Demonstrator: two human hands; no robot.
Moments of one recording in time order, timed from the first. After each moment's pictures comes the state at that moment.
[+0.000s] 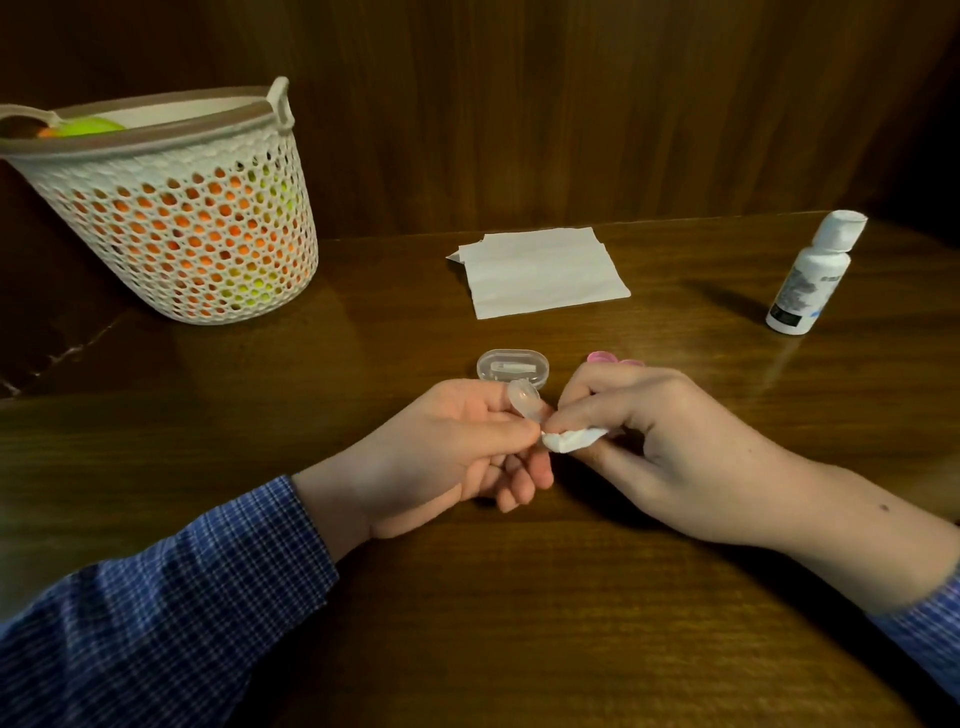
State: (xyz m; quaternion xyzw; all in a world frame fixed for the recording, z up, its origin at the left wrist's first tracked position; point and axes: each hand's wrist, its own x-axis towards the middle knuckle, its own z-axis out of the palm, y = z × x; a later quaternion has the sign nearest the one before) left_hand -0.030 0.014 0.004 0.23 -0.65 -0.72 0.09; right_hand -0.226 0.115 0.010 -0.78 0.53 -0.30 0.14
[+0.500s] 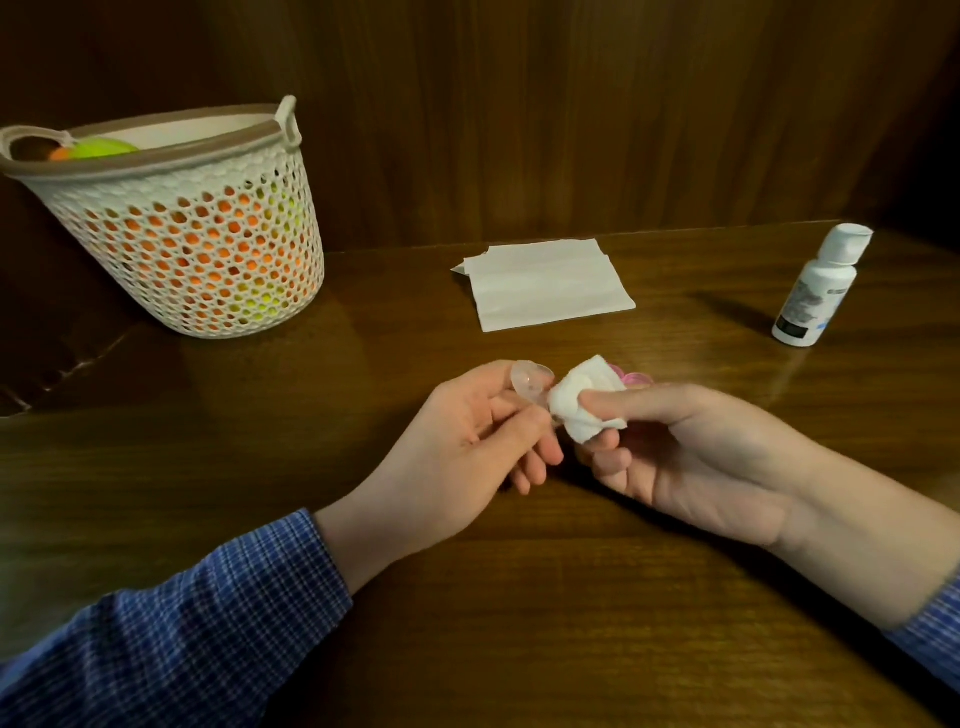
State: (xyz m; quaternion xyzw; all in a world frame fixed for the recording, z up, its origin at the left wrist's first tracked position) left_hand -0.033 0.020 0.000 0.24 -0.79 -0.51 0.24; right_hand -0.224 0.102 0.015 -0.19 0.41 -0.56 0.70
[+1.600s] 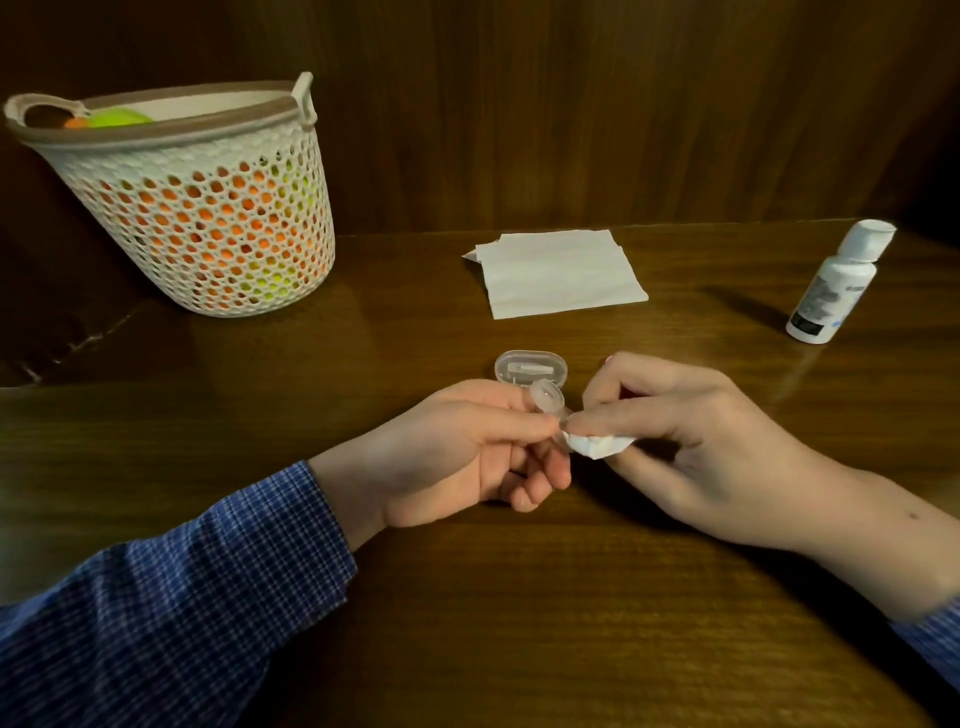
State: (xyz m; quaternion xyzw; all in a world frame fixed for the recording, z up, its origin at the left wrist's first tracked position) left_hand -0.030 0.008 0.006 0.20 -0.59 -0.78 0.05; right_hand -0.230 0.116 0.013 -0.81 0.50 -0.29 0.09
